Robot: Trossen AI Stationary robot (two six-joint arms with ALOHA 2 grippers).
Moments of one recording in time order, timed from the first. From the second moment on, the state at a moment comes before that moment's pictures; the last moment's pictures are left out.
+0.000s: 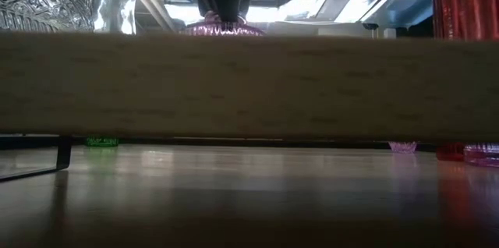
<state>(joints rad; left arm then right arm) -0.31 2.17 2.04 -1.23 0.17 -0.48 0.70 1.55 2.07 -1.57 1.05 1.02</state>
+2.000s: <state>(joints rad) -0.30 2.17 2.08 -1.28 0.20 -0.48 0.70 1.55 2.07 -1.57 1.02 1.02</state>
